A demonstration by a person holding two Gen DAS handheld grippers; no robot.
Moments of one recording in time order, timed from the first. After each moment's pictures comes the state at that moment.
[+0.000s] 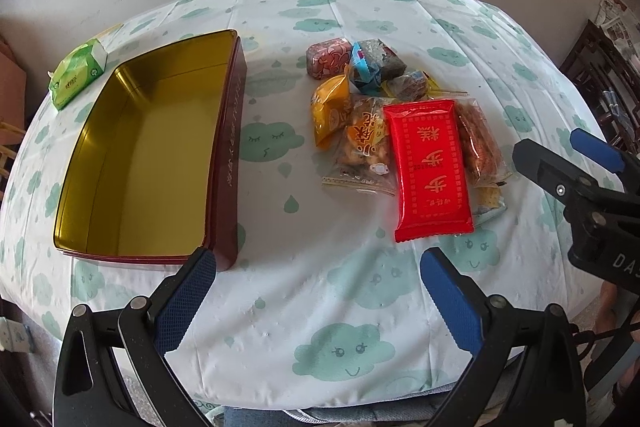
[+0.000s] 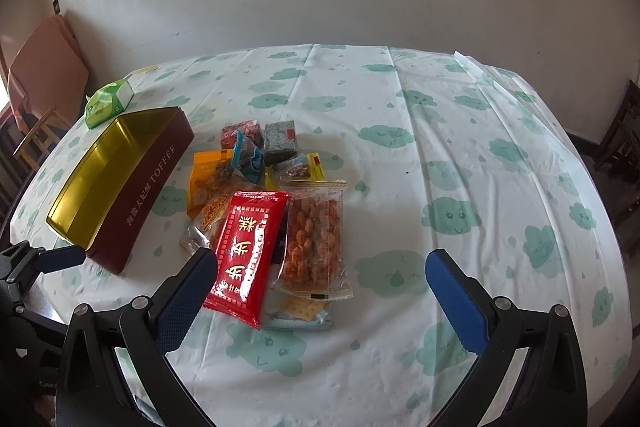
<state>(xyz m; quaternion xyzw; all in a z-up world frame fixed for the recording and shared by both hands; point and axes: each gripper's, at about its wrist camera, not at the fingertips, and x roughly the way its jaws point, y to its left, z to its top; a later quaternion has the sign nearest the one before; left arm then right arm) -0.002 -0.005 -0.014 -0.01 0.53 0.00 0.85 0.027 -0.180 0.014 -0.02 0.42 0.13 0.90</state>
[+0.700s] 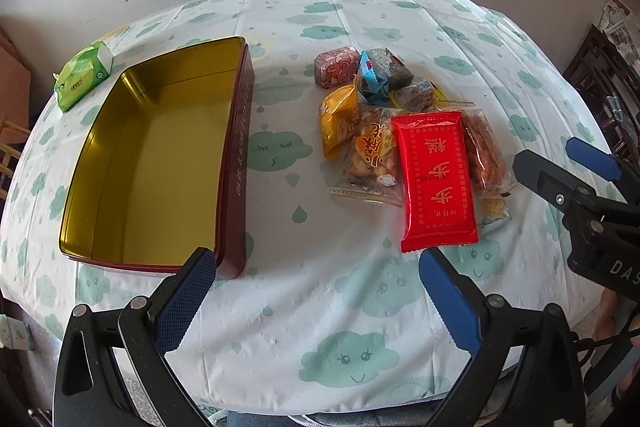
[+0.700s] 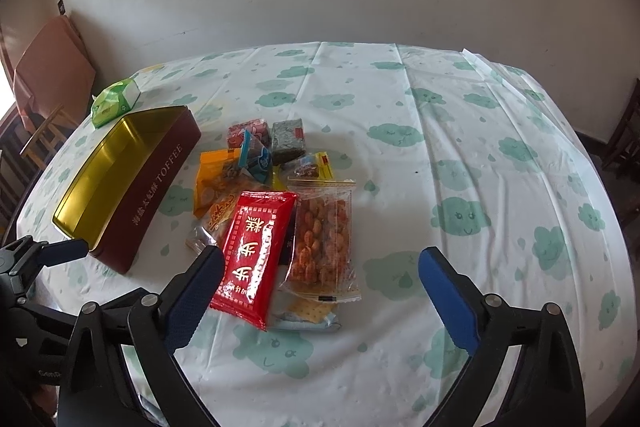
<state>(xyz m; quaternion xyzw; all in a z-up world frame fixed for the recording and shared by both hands) -0.001 -0.001 -0.009 -0.01 0.52 0.01 0.85 0.030 -0.178 0.012 -0.01 0.43 0.14 0.89</state>
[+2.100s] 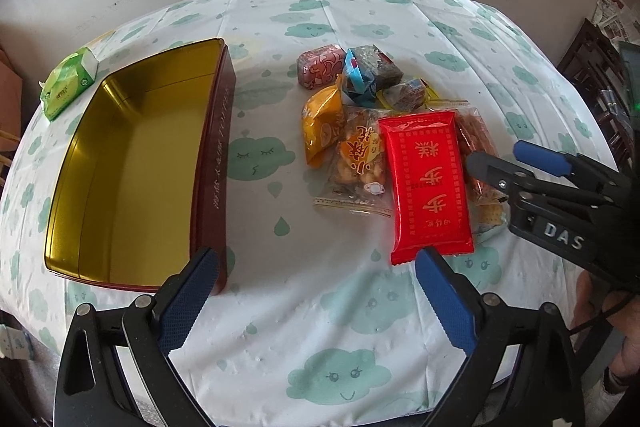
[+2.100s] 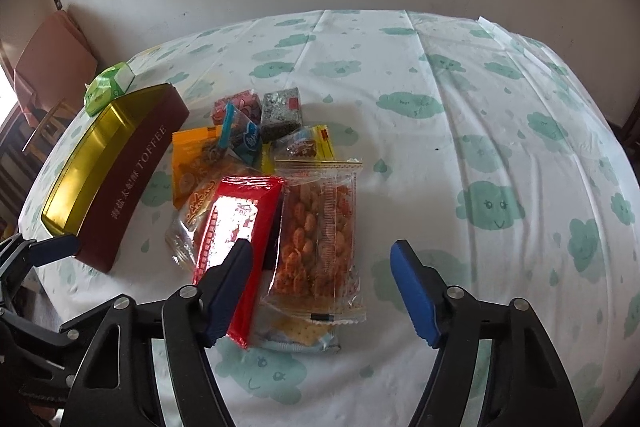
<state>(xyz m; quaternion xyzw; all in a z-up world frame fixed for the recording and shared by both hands) 0.014 -0.013 -0.017 0.00 0.52 -0.01 0.85 0.065 -0.176 -0.028 0.00 0.47 0.16 0.87</state>
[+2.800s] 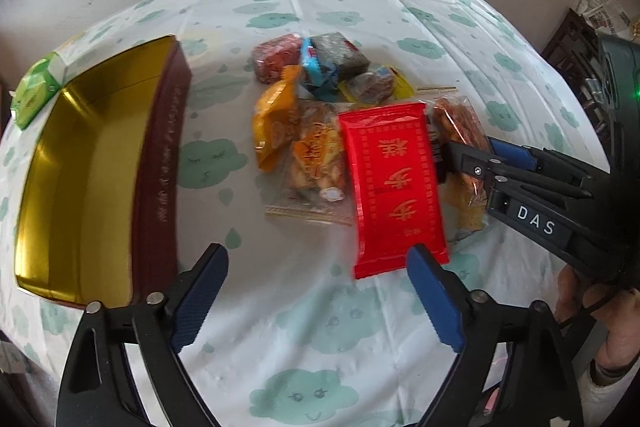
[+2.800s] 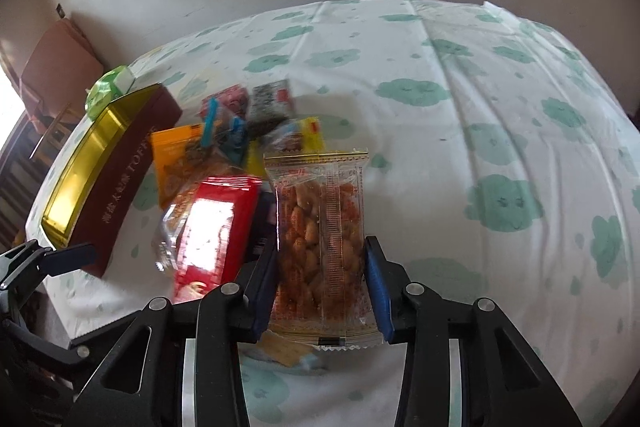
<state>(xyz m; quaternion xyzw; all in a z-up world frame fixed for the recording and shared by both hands) 0.030 -0.035 -0.030 -0.01 0.54 -0.05 0.84 0.079 -0.190 -0.047 0.03 0.48 0.17 0.86</state>
